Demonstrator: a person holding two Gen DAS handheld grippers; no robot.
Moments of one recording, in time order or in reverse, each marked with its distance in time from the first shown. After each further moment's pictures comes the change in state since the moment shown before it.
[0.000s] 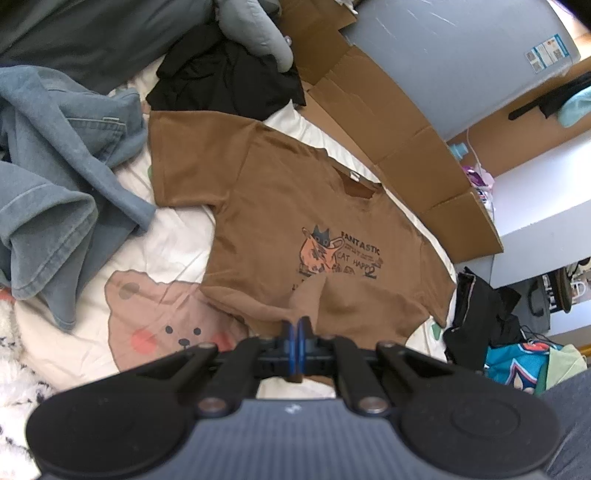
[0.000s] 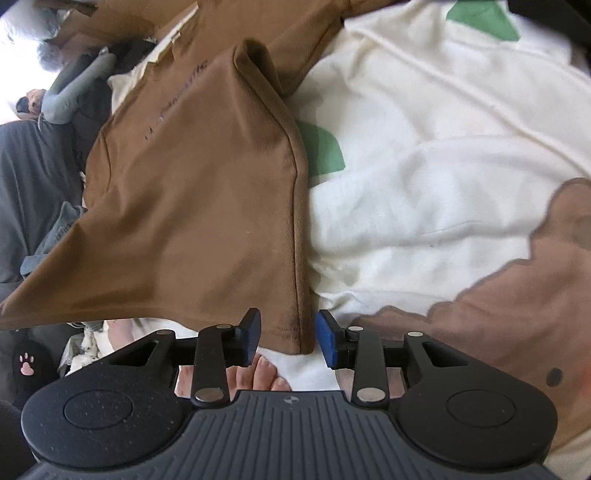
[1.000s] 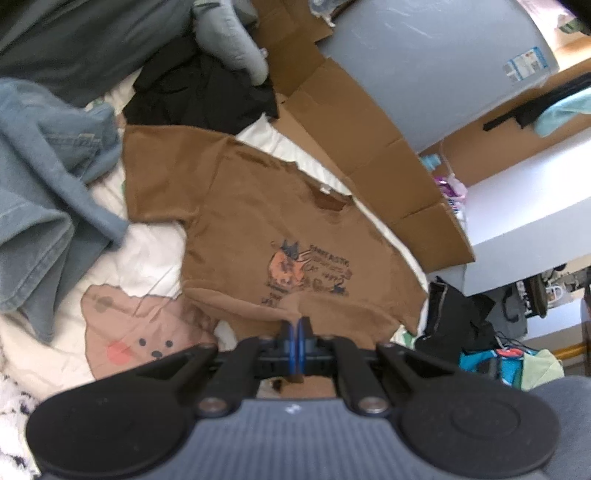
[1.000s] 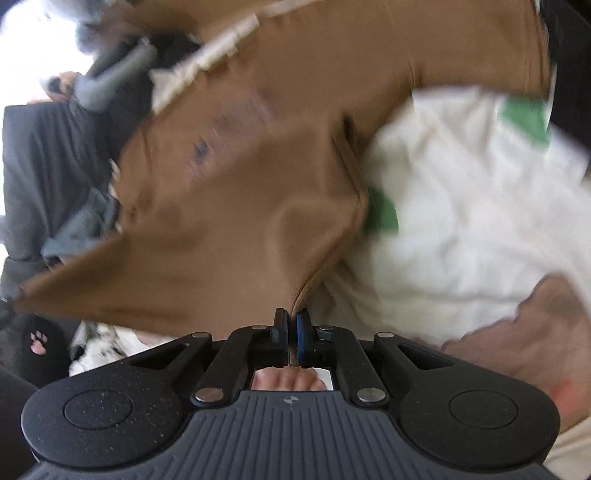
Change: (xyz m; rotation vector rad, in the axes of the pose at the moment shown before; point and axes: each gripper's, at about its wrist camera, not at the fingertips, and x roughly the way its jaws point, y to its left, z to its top) left arm -0.015 -0.014 0.011 0.014 -0.032 -0.098; right arm -0.087 0.061 0.033 -0.108 -0.036 0.027
